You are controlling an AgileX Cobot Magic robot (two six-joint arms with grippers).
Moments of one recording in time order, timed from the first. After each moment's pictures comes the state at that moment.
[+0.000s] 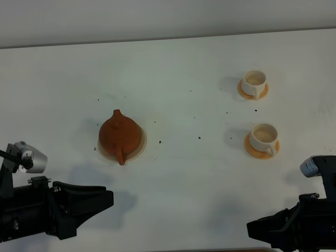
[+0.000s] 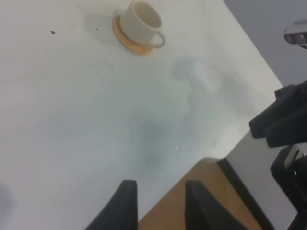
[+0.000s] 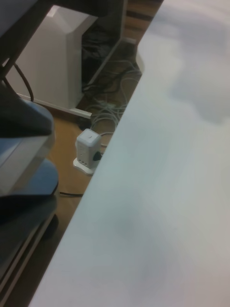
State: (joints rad) left arm 0.02 1.02 -0.22 -1.41 0.84 1.43; right arm 0.52 1.11 -0.25 1.36 0.61 -1.07
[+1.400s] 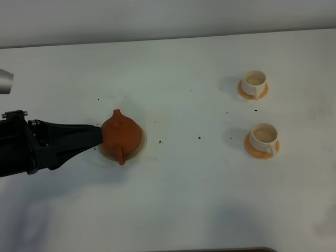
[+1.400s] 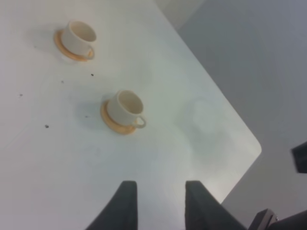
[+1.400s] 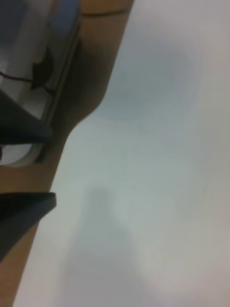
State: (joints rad) left arm 0.02 1.02 -0.56 -1.29 0.88 1.09; right arm 0.52 0.66 -0.64 0.09 1.12 -0.04
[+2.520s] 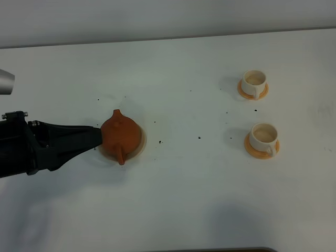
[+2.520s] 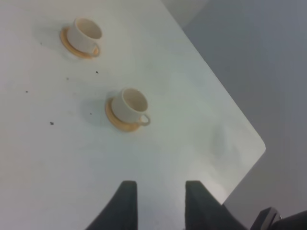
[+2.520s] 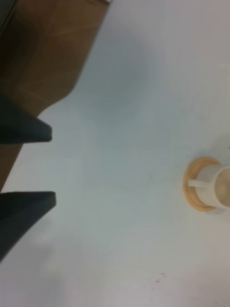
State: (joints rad) left arm 0.02 1.02 -0.56 -1.28 0.88 1.09; right arm 0.52 0.24 -0.49 0.08 1.08 -0.18
